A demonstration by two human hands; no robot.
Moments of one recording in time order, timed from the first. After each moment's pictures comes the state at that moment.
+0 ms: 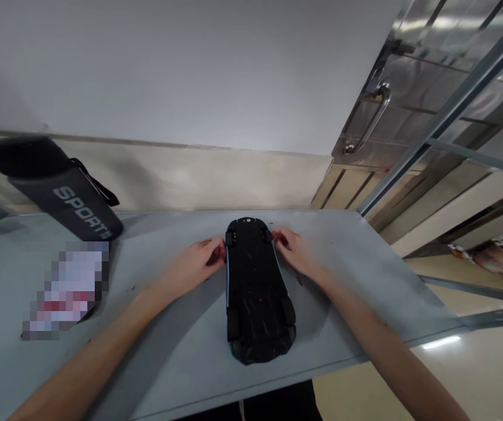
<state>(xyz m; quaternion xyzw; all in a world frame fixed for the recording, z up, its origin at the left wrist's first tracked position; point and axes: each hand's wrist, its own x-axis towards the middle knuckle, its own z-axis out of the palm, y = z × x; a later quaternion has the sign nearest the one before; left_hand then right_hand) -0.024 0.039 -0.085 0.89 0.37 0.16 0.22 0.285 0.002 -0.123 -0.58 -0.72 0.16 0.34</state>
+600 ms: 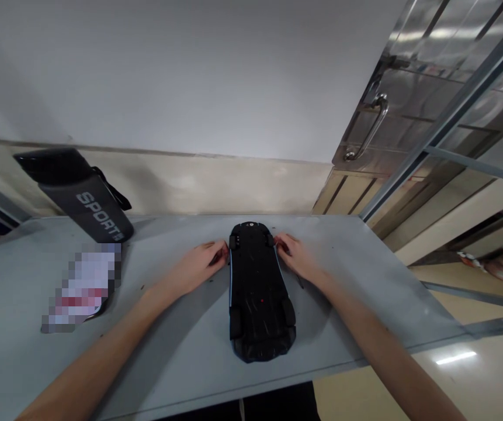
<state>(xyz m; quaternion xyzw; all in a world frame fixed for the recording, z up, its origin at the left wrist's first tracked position) -0.028 0.040 -0.082 0.89 0.37 0.16 0.20 0.284 -0.002 -0.119 -0.58 -0.74 0.15 0.29</state>
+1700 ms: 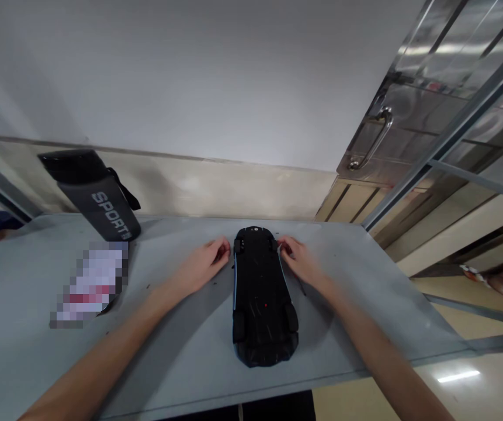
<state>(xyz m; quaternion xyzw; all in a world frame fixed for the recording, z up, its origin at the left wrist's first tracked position) -0.026 0.037 -0.080 0.85 0.41 0.23 0.26 0.279 0.000 -0.110 -0.60 -0.72 0.15 0.32</state>
